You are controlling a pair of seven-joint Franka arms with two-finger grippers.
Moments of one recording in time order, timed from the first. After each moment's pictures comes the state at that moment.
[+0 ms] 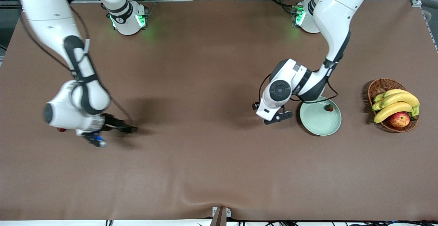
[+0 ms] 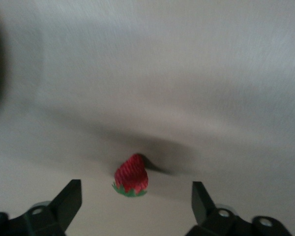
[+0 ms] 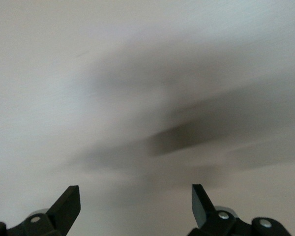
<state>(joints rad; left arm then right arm) -0.30 0.60 -0.28 -1.83 0.14 2.18 -0.90 0.02 0.57 -0.08 -1.83 0.45 2.20 0.04</state>
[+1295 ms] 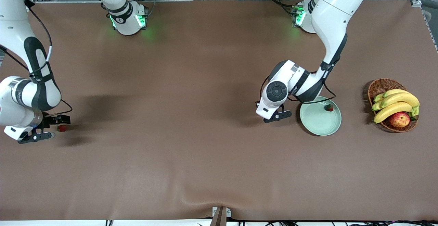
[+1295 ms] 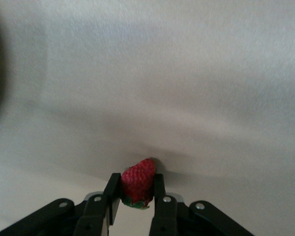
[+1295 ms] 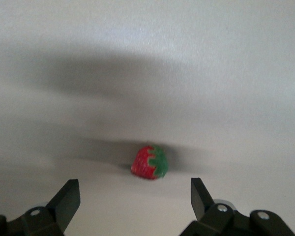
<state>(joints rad) -0.29 0.62 -0.27 -1.83 0.18 2.19 -0.90 -0.28 0.66 -0.07 -1.71 -0.12 2.30 -0.50</state>
